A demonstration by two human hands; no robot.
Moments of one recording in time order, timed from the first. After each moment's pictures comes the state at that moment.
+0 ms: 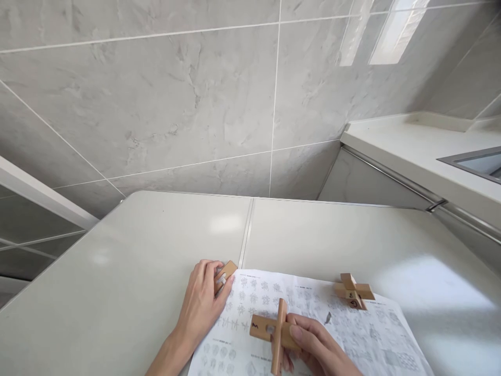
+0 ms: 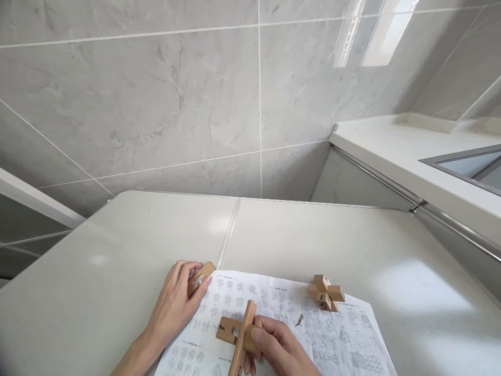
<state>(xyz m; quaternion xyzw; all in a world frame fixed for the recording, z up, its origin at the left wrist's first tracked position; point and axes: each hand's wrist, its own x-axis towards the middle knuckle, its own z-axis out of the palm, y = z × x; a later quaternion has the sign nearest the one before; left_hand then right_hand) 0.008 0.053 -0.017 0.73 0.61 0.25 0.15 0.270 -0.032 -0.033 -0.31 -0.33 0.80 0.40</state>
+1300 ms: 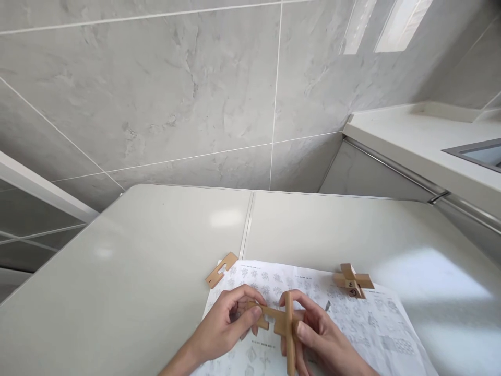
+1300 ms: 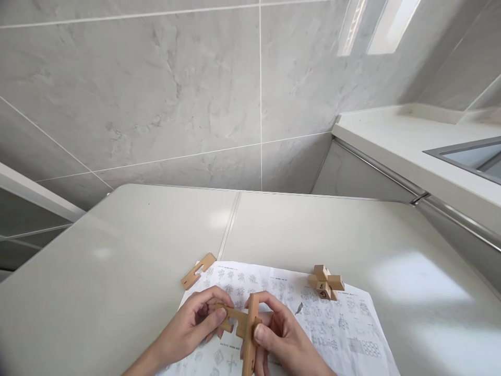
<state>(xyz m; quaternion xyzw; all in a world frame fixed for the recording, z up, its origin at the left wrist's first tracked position) 0.043 0.014 0.003 0.59 0.40 0.23 0.66 0.268 -0.035 -0.062 -0.21 -0.32 0.81 0.44</state>
